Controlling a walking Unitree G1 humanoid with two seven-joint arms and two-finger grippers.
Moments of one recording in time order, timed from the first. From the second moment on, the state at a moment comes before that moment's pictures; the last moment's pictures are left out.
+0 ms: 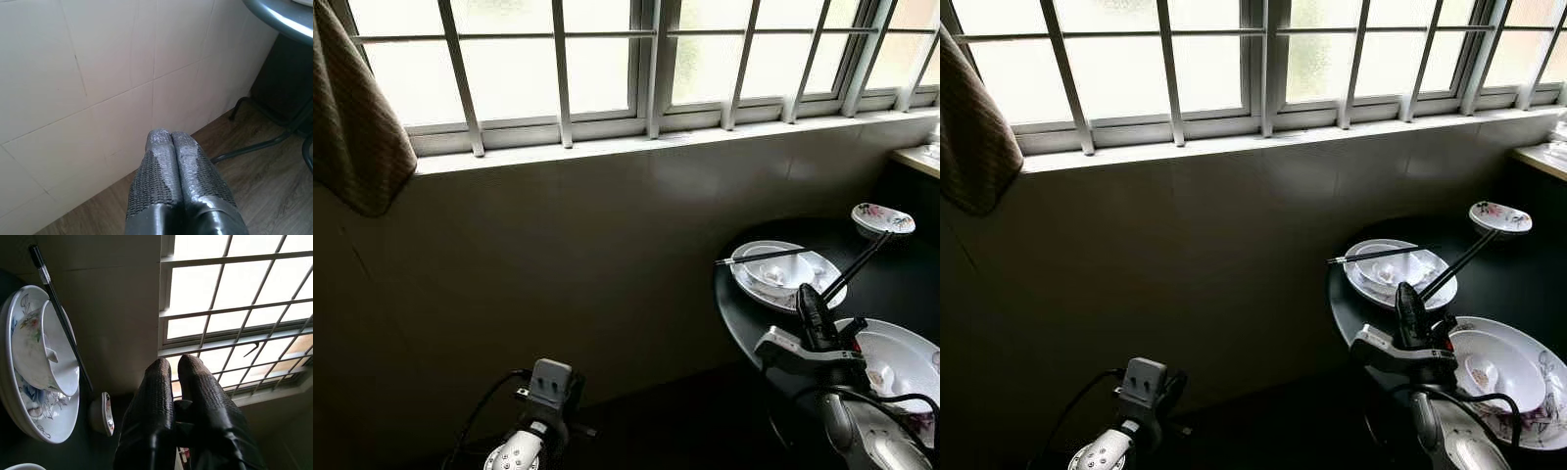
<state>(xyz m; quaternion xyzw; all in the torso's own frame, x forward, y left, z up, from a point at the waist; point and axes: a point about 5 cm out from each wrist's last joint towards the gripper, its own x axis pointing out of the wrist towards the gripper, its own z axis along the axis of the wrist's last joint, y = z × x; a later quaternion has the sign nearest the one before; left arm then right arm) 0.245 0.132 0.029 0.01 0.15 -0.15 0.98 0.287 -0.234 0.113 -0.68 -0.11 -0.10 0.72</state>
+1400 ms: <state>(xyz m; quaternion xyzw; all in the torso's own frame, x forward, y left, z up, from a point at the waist) 0.248 0.152 0.032 0.03 0.13 -0.11 0.98 0.275 -0.124 0.114 -0.51 -0.24 0.10 0.82</state>
